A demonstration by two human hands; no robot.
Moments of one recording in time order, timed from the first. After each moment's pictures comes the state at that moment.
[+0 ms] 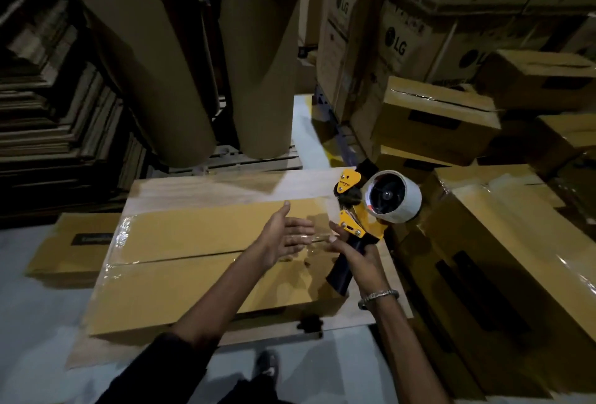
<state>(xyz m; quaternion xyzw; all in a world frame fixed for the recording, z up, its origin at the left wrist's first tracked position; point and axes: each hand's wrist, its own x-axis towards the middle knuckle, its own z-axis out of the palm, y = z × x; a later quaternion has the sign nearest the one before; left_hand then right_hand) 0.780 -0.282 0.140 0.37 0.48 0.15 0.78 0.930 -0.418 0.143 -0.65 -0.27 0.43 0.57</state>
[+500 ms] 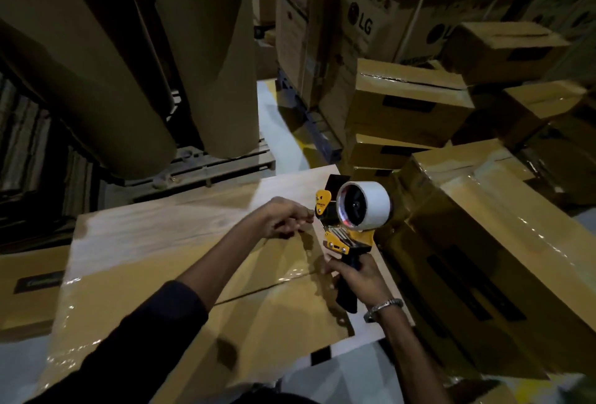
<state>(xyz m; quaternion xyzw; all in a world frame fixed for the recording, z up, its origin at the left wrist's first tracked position) 0.874 -0.133 0.114 0.49 0.44 -0.03 0.75 0.969 -0.366 0.122 -0.74 -0.24 0.43 0.45</state>
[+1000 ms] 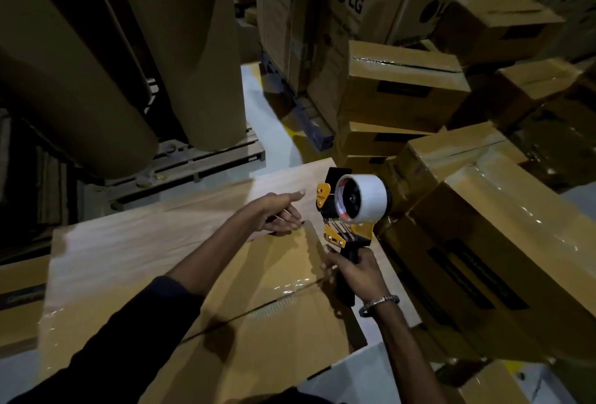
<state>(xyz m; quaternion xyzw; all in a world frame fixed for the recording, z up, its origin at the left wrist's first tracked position) 0.890 -0.074 0.098 0.53 0.47 -0.12 0.70 0.965 -0.320 0.117 -0.76 -0.19 0.41 0.47</state>
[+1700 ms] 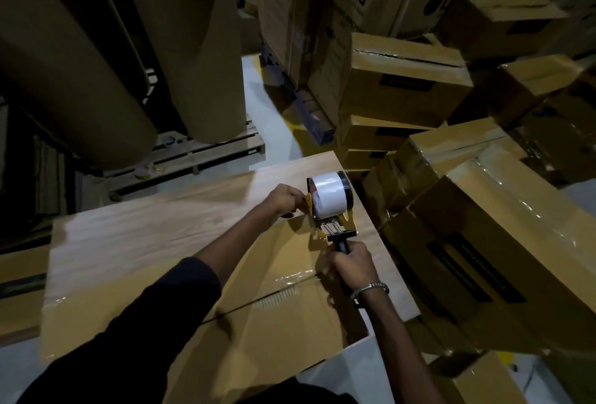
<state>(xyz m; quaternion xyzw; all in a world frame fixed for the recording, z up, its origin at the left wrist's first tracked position) 0.903 -0.080 0.057 0.67 0.43 -0.03 0.60 0.956 -0.310 0.102 -0.82 -0.16 0.40 0.38</state>
